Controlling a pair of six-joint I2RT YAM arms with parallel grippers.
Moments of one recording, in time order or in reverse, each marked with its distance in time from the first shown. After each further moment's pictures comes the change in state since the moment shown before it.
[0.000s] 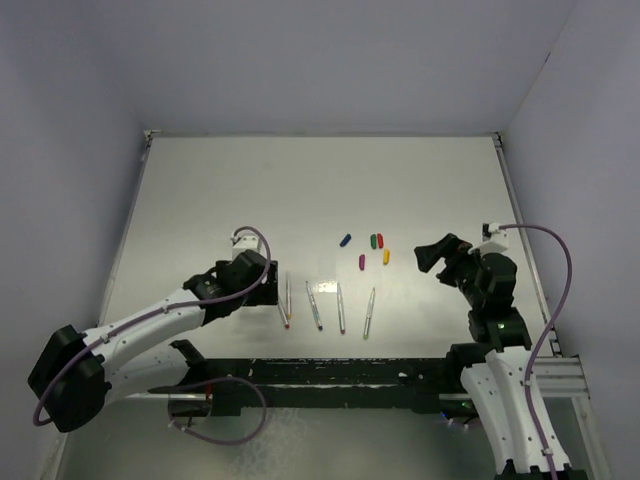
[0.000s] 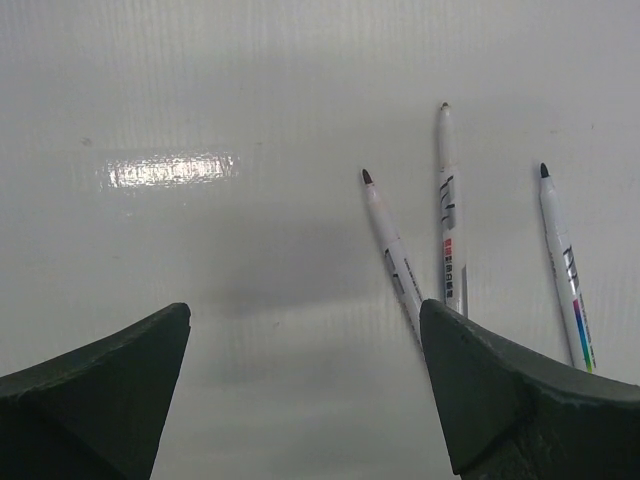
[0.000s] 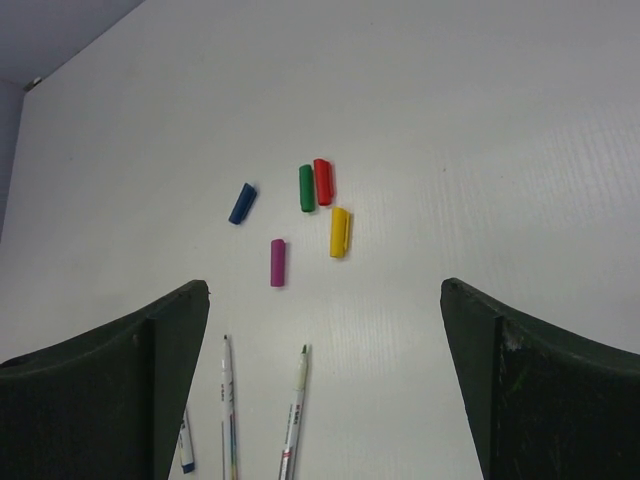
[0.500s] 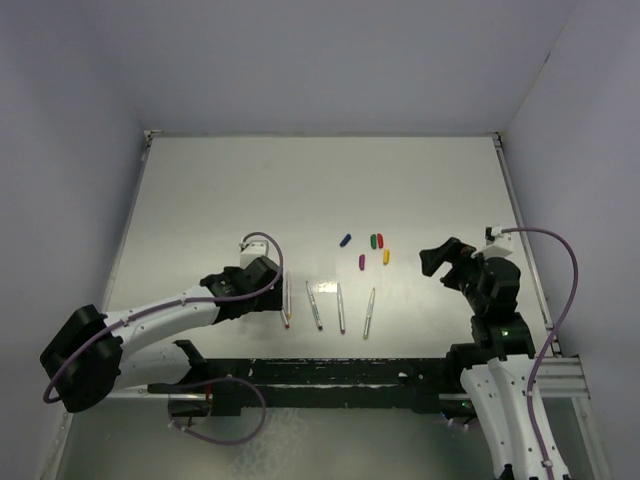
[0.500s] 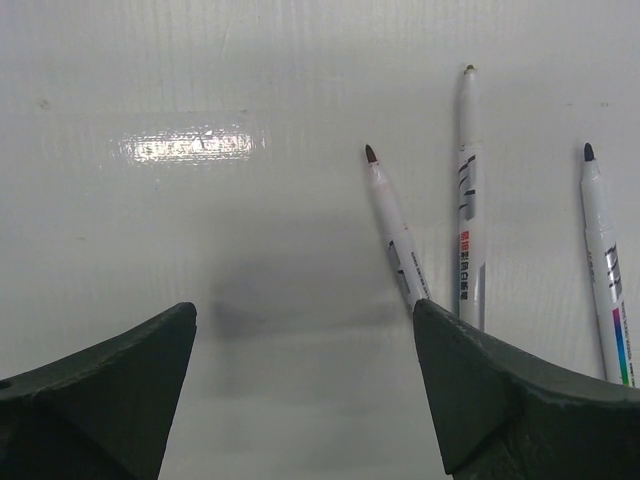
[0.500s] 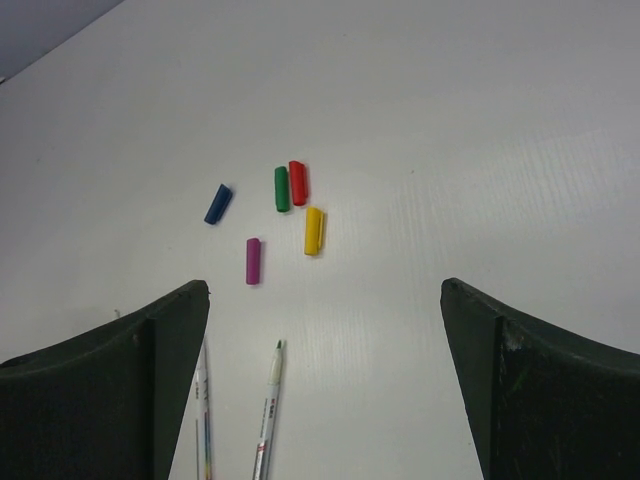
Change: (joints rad) left arm -0.084 0.137 0.000 0.001 -0.058 -0.087; right arm 0.000 -0.070 0.026 -0.091 0.045 -0.060
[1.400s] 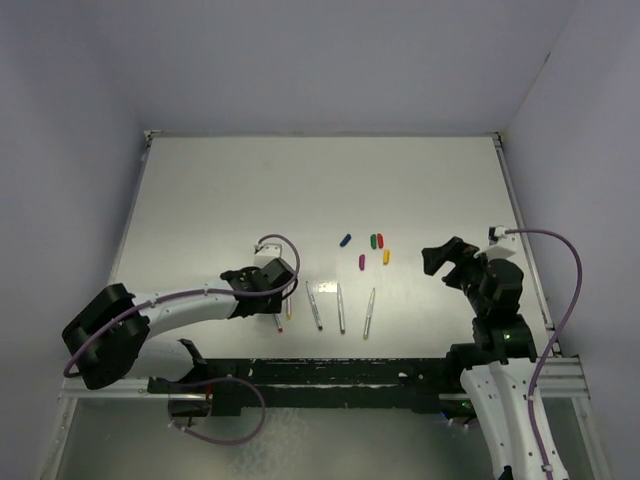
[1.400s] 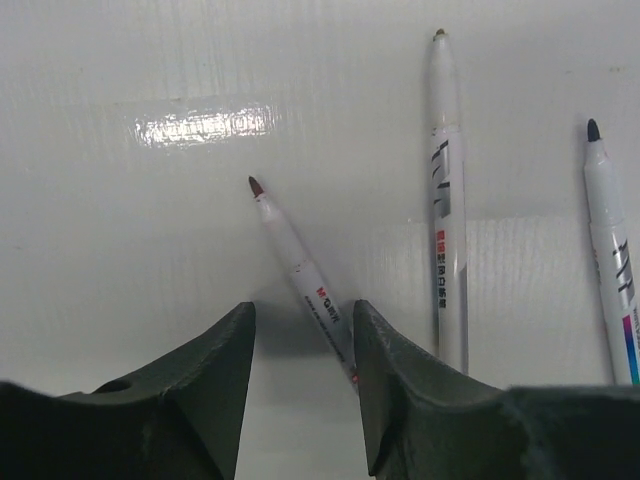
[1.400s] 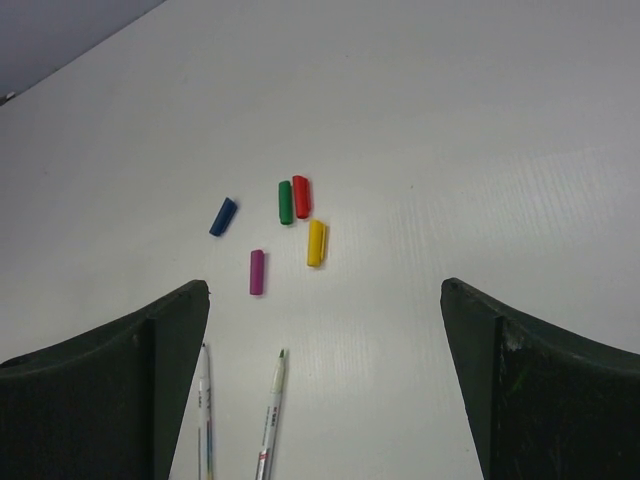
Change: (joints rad) left arm -0.058 0.174 0.059 0.037 -0.016 -0.023; right arm 0.000 -0.022 0.013 -0.001 0.018 -0.010
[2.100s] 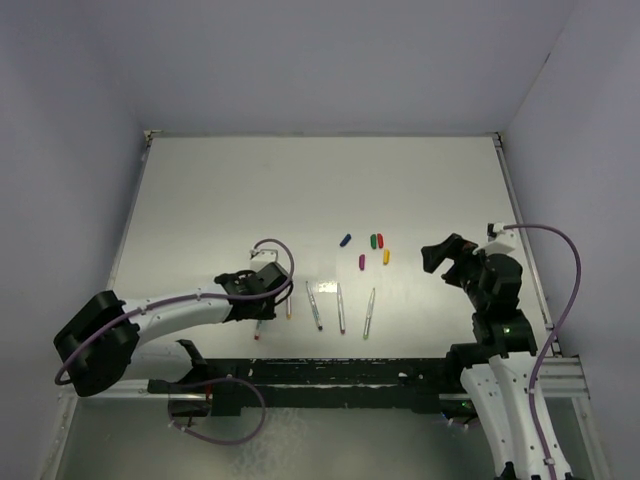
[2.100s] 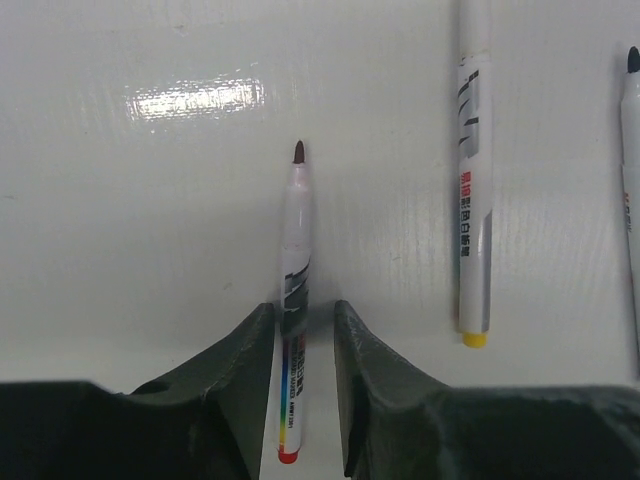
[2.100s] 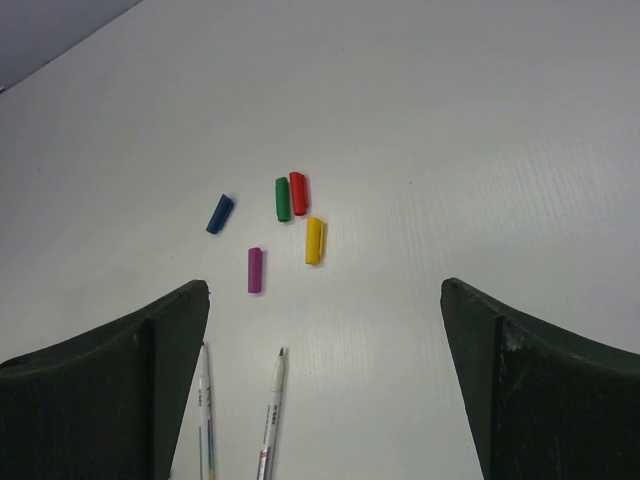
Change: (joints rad) left arm -0.008 -0.074 -0.034 -0.088 0.068 -0.027; right arm 0.000 0.042 0.021 0.000 -0.001 0.002
